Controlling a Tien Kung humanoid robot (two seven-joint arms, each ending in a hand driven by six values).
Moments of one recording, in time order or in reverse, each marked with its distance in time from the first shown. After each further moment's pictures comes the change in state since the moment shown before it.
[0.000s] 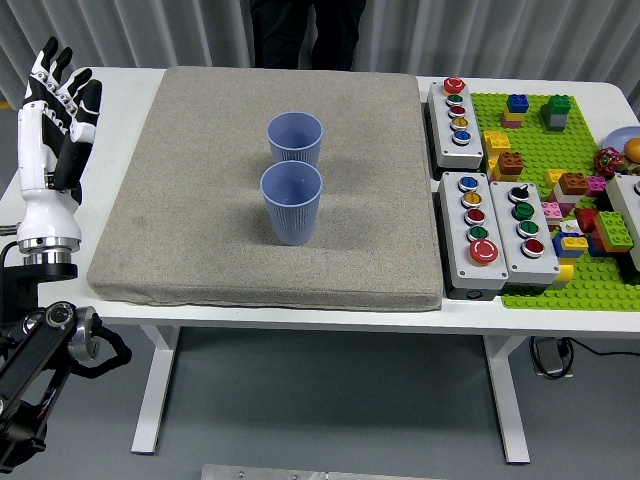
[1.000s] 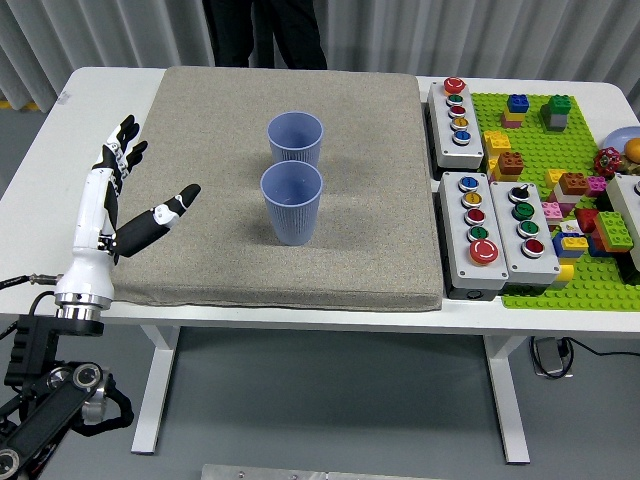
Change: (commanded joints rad) left arm 0.122 0.040 0.184 0.006 0.114 0.030 0.042; right arm 0.004 -0.004 0.010 0.002 -0.024 0.009 -0.002
